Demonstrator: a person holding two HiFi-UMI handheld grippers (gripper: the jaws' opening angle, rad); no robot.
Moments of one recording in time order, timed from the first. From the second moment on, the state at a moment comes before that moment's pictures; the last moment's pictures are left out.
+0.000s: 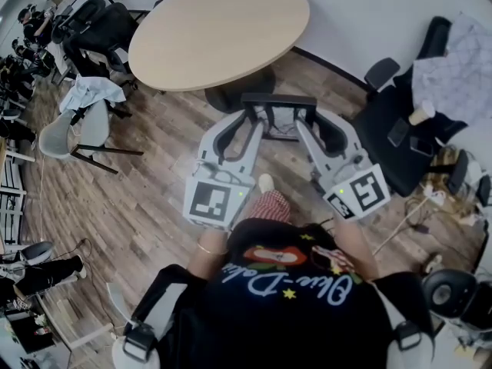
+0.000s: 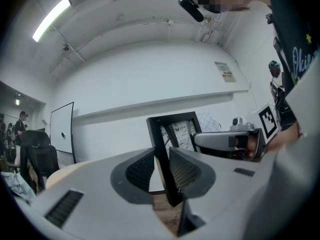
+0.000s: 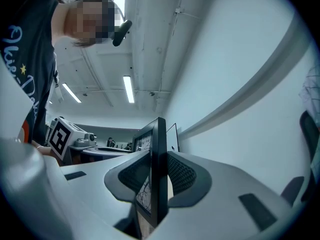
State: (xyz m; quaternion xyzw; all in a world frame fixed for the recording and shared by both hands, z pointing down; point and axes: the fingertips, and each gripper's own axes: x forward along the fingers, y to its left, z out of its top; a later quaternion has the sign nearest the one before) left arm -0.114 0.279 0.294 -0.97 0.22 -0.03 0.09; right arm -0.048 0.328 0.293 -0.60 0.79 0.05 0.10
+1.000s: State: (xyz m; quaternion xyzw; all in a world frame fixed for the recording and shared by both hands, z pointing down) left arm -0.080 0.114 0.298 -0.97 0.23 -0.01 0.04; right arm -0.012 0.160 0.295 -0.59 0.80 0.02 0.08
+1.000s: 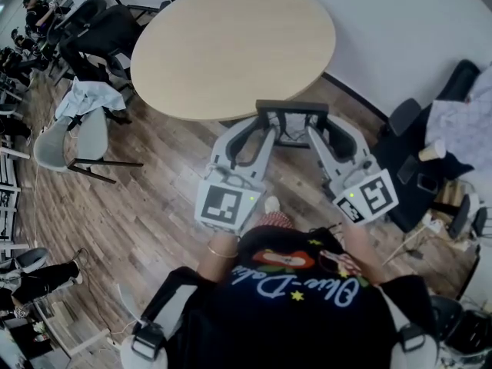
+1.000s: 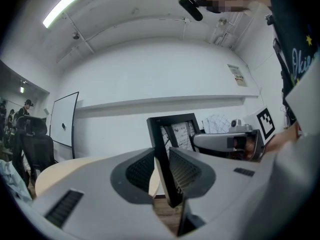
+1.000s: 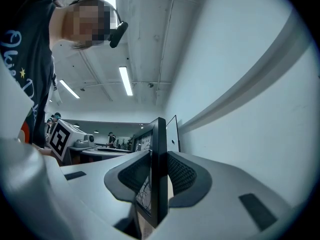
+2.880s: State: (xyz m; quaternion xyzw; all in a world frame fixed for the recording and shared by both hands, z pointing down) left arm 0.004 -0.071 0.307 -0.94 0.33 -0.03 0.04; right arm 0.088 -0.046 0.317 -0.51 0.86 -0.01 0.08
